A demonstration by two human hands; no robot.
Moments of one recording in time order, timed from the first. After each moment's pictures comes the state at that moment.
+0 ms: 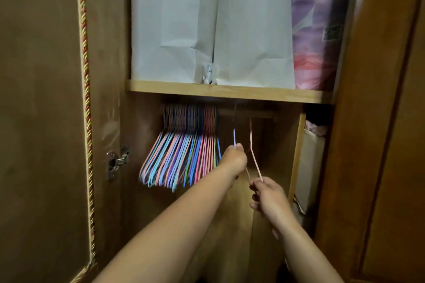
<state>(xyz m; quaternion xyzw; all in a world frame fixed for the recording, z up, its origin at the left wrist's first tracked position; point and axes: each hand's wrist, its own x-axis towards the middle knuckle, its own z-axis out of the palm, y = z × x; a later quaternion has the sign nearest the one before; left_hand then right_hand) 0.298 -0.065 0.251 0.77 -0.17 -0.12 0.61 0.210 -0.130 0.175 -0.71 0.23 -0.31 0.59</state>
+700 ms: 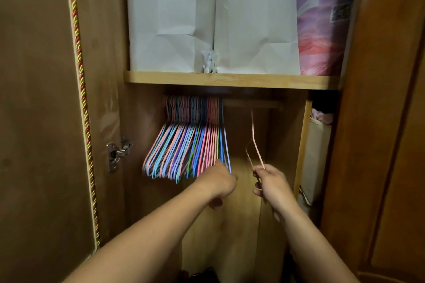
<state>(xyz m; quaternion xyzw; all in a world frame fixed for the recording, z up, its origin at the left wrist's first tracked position) 0.295 -0.017 0.206 0.91 -0.18 -0.10 0.37 0.229 -0.146 0.175 -0.72 0.22 -0.30 0.59</state>
